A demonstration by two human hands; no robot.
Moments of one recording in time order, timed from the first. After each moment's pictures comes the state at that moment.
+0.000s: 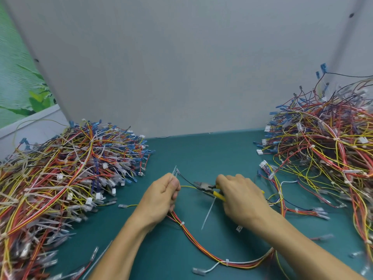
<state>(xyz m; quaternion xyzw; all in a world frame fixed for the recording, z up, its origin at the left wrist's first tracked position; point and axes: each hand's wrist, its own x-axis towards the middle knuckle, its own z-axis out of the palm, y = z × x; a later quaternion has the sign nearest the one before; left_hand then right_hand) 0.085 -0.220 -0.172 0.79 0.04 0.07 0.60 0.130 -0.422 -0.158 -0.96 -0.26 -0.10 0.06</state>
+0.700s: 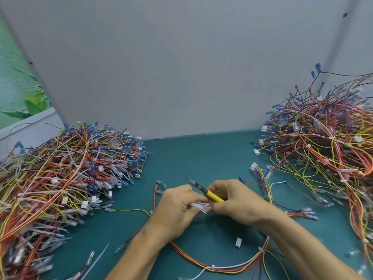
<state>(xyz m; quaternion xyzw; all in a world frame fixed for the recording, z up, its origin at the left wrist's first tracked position) 0.079 -0.251 -0.170 0.90 -0.20 0.22 0.31 0.133 -0.430 -0.158 -0.80 -0.26 0.19 0.50</state>
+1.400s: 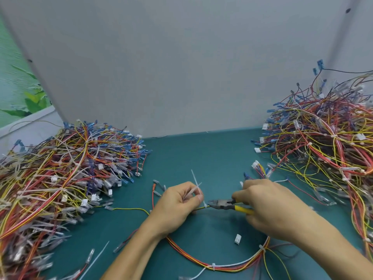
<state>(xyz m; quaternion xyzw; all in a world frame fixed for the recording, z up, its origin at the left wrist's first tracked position) 0.087 -0.250 -0.181 0.84 -0.05 0.04 0.54 0.111 -0.474 -0.130 -0.95 -0.32 0.00 0.04</state>
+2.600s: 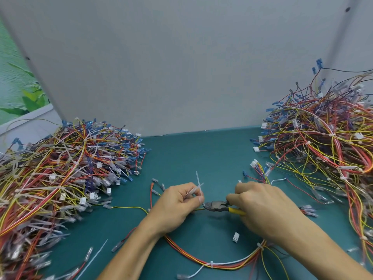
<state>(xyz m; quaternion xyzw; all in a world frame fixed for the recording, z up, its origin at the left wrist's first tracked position) 0.086 -0.249 -0.180 0.86 -0.09 0.03 0.51 0.109 -0.468 -0.146 -0.94 -0.34 -0.07 -0.03</state>
